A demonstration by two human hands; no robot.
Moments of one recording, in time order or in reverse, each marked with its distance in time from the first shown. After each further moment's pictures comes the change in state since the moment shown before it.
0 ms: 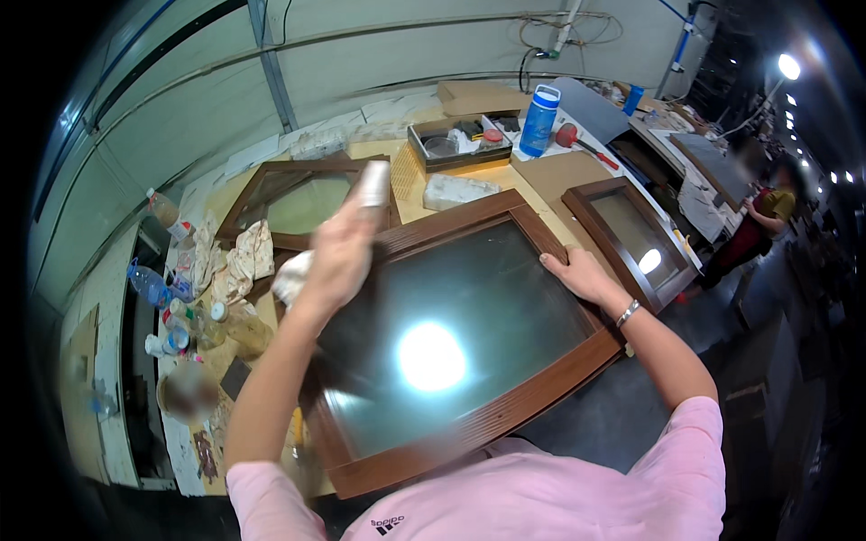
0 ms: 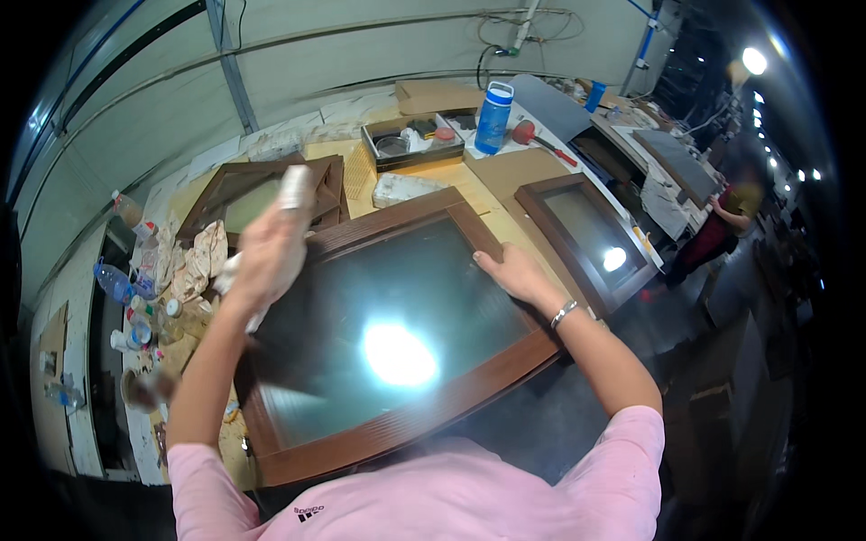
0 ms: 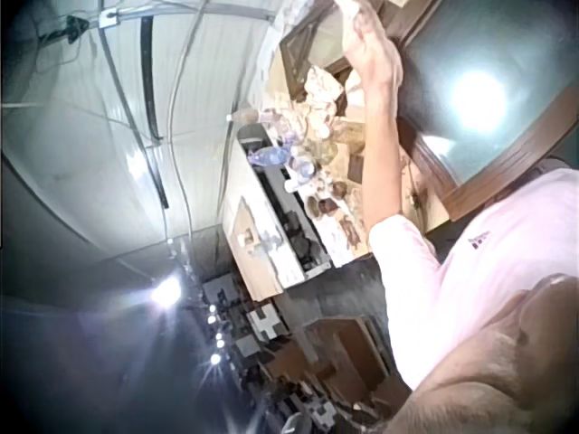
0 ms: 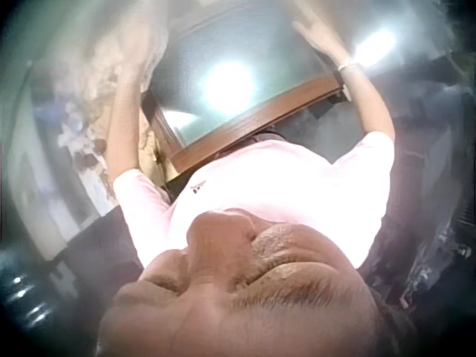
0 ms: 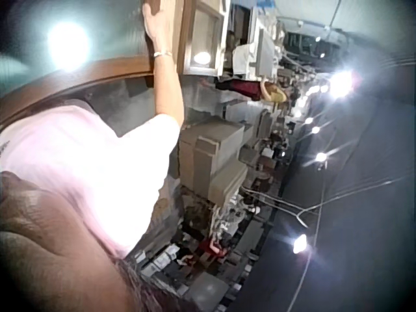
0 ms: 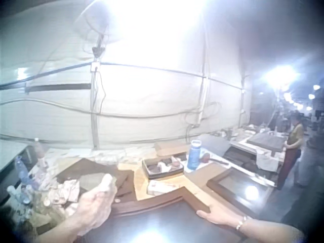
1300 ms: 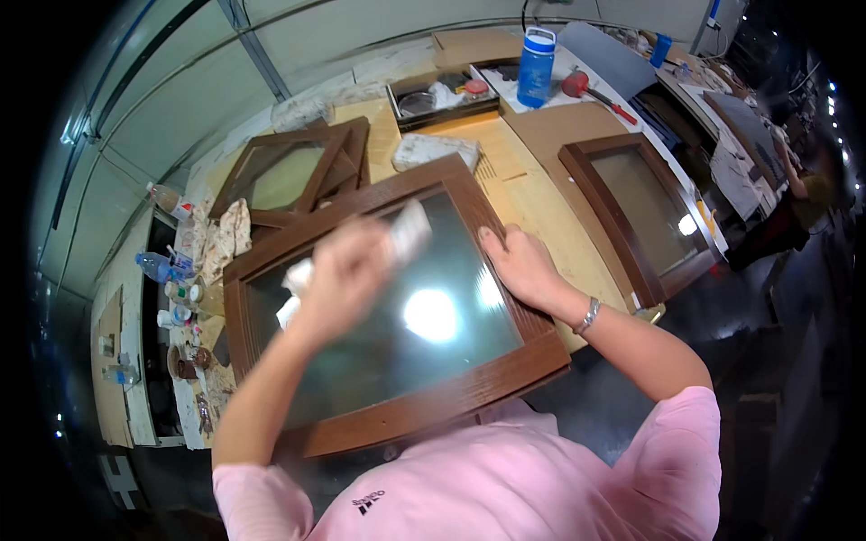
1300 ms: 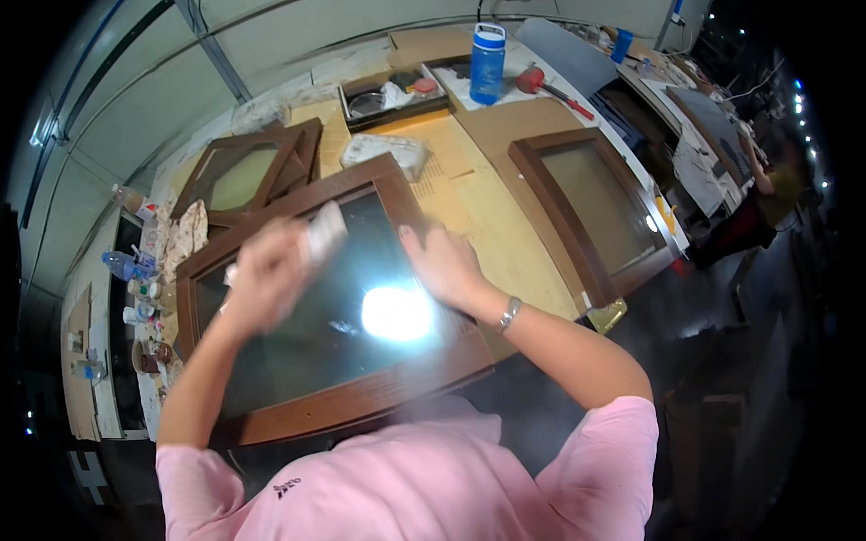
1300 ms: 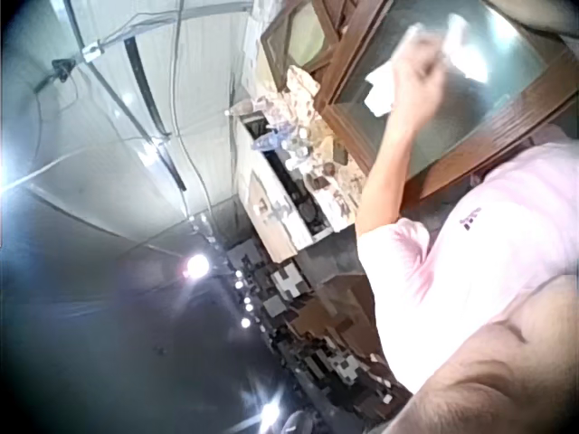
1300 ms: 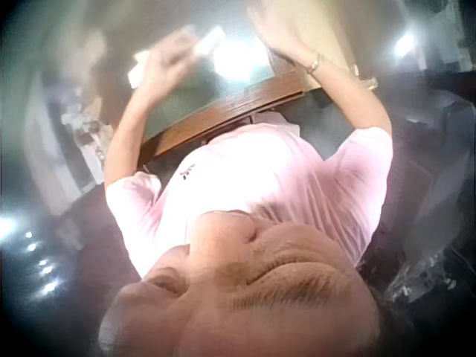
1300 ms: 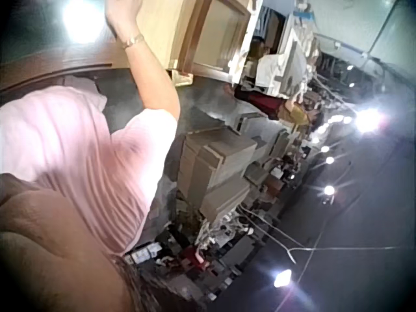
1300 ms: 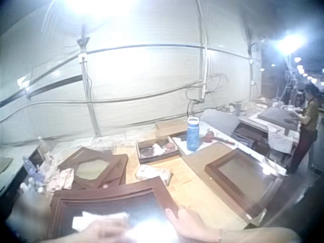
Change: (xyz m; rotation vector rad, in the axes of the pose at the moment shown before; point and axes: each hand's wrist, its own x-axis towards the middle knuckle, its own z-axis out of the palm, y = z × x) left_hand 0.006 0.050 0.151 0.293 -0.242 -0.097; right_hand 0.001 0.020 -0.009 0.270 -0.108 -0.090
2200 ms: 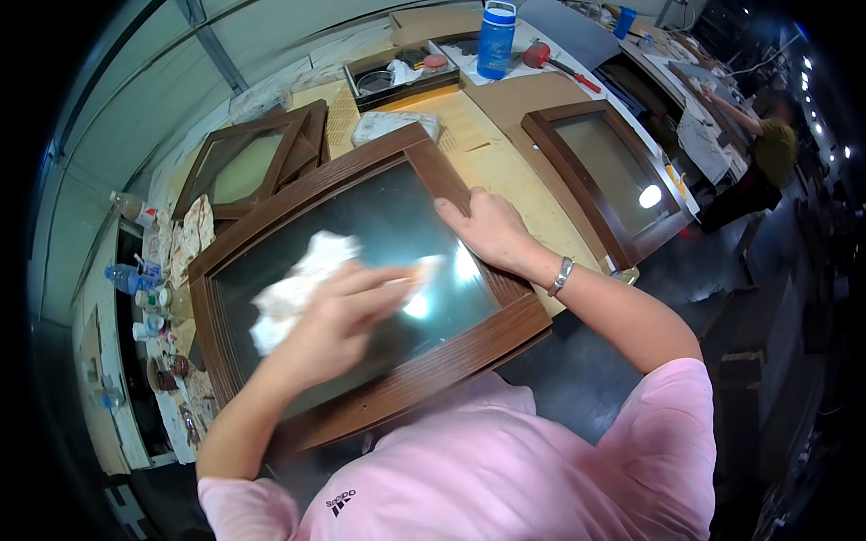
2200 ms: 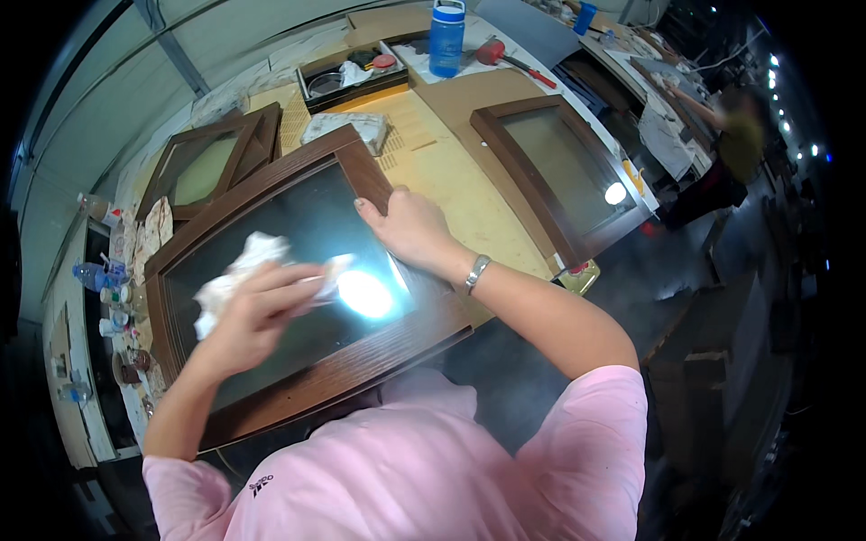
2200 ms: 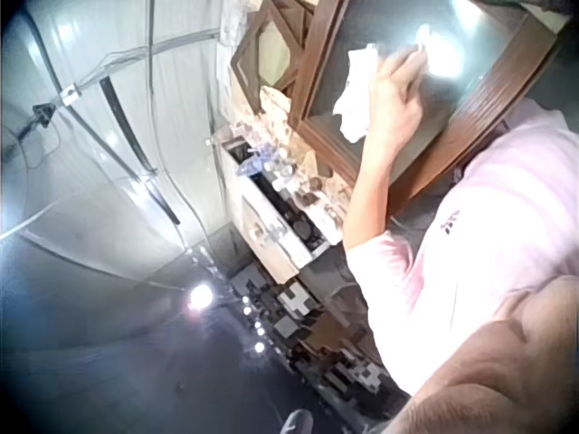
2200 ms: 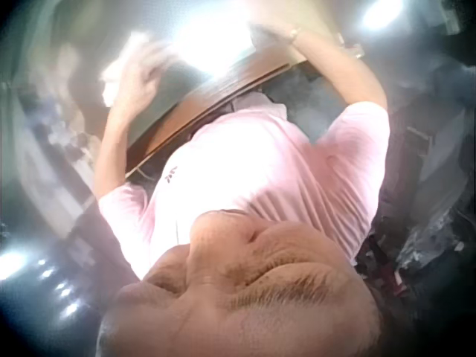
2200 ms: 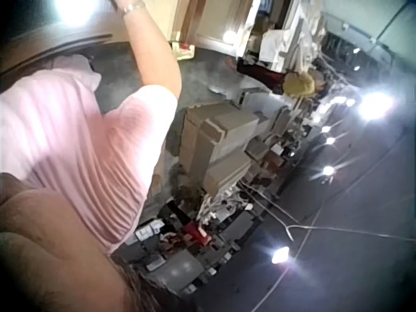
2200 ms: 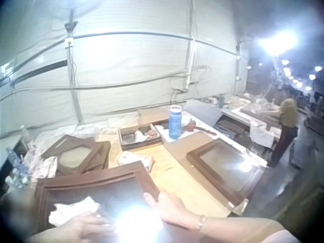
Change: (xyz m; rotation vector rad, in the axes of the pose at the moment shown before) left_hand -0.047 0.031 0.026 0.205 -0.231 0.160; right_hand -0.002 -0.010 -0.002 -0.056 -0.021 0.020
